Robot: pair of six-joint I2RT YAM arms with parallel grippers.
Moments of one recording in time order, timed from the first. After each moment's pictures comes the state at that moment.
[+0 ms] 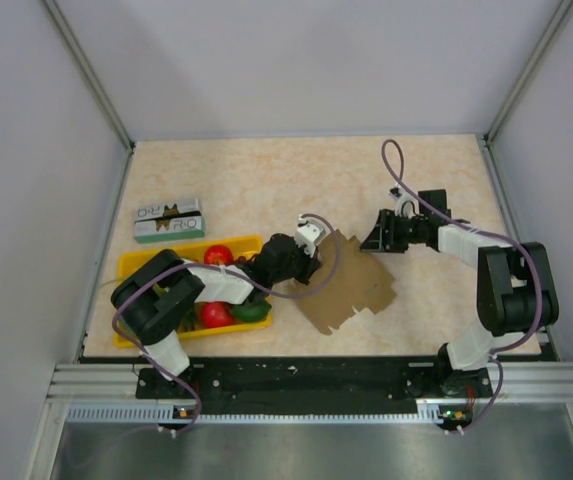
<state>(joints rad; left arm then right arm) -0.82 1.71 0.70 0.56 0.09 -0.16 0.11 1.61 0.84 -0.14 -0.72 0.21</state>
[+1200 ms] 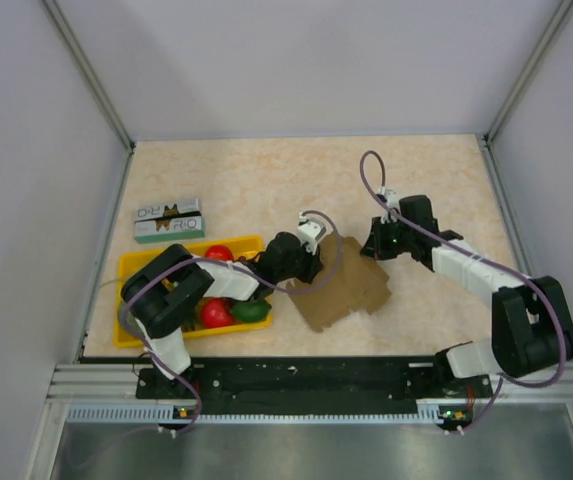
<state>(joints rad) -0.81 1.77 0.74 0.53 0.08 -0.23 0.28 1.42 0.78 -0.16 -0.45 0.21</state>
